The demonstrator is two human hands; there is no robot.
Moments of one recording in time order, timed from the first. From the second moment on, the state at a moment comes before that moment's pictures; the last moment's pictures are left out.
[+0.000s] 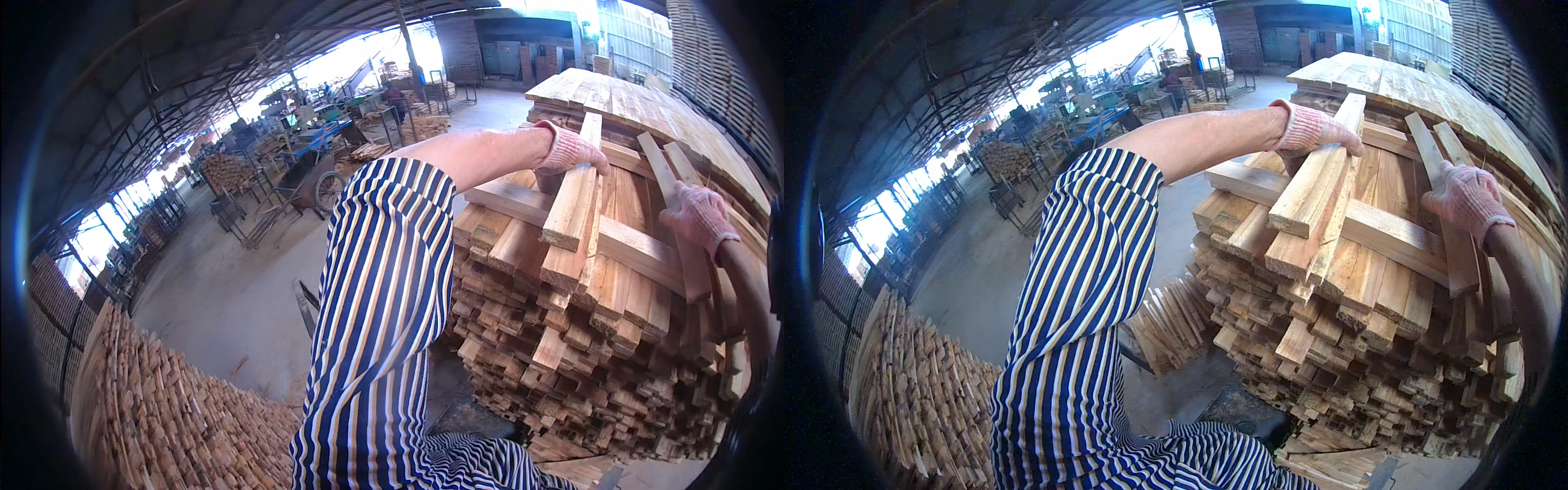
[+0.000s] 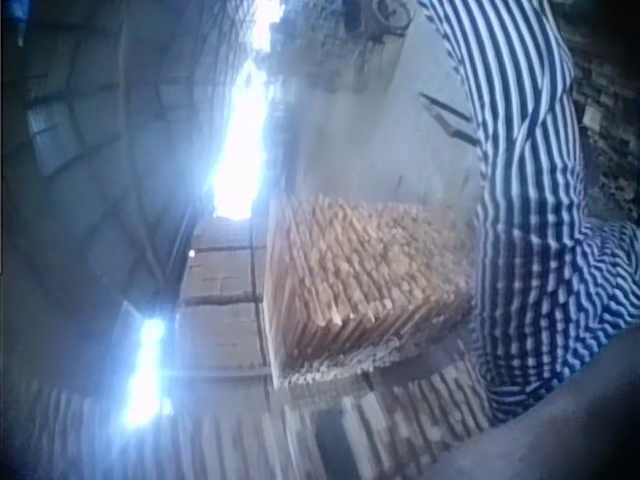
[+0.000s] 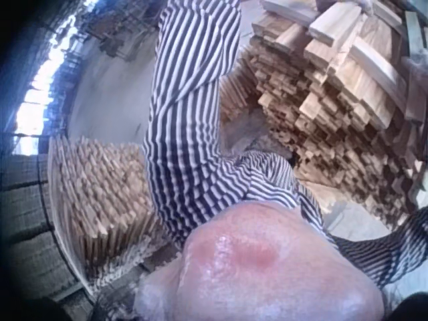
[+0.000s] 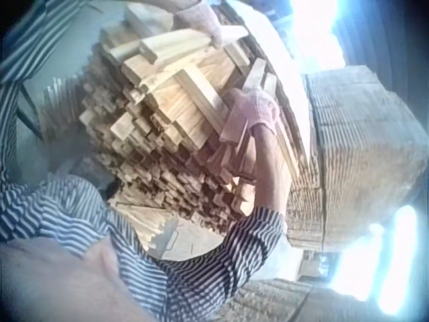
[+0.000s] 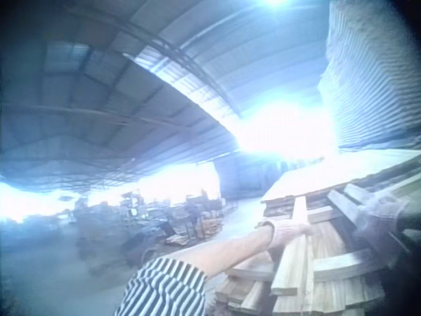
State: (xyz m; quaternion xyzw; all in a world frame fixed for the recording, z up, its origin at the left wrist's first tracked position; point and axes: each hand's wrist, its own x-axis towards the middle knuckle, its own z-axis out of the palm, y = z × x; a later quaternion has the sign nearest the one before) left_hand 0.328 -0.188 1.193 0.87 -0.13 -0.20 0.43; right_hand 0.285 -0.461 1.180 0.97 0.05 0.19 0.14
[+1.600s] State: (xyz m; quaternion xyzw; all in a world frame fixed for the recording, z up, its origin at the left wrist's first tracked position) left_hand 0.372 -0.108 1.160 0.97 0.03 -0.04 0.25; right_hand 0.308 -0.464 1.159 0.97 0.15 0.17 0.13
